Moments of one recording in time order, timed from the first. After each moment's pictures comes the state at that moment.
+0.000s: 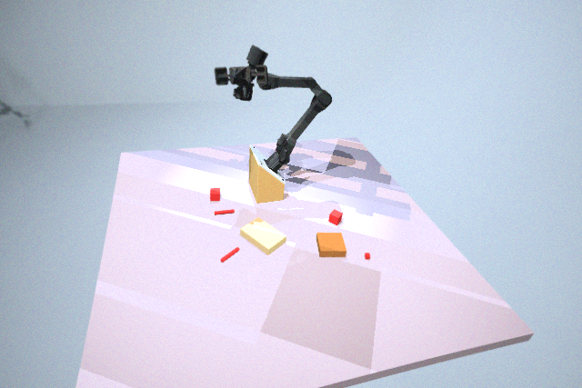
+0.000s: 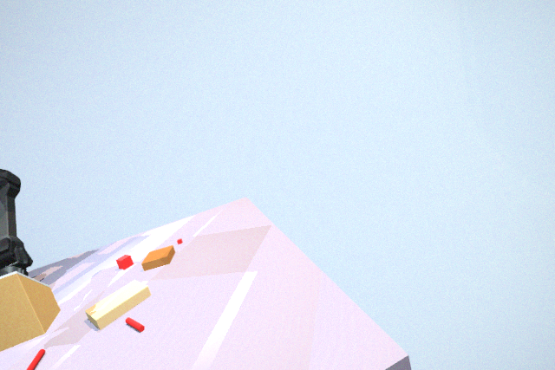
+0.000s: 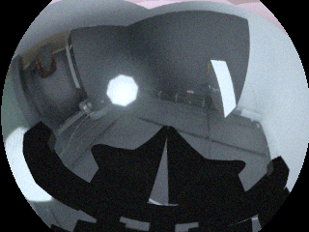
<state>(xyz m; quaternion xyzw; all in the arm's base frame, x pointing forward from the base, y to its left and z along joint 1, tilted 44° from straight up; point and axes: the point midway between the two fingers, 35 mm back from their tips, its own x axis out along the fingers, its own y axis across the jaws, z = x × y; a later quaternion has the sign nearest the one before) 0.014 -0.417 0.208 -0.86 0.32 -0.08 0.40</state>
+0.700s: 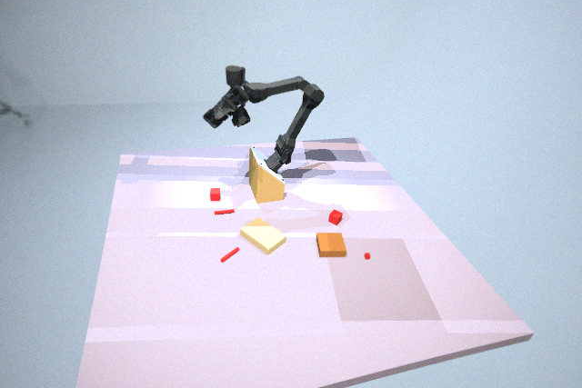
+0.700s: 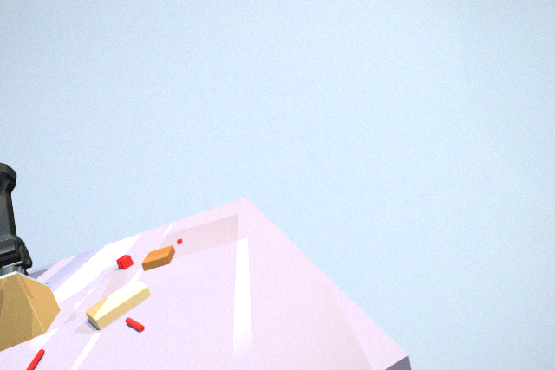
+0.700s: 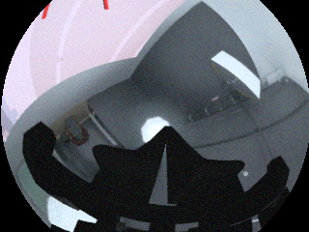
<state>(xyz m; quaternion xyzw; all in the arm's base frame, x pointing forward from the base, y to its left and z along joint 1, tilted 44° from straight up) 0.102 -0.416 0.089 -0.66 0.30 -0.02 0.69</state>
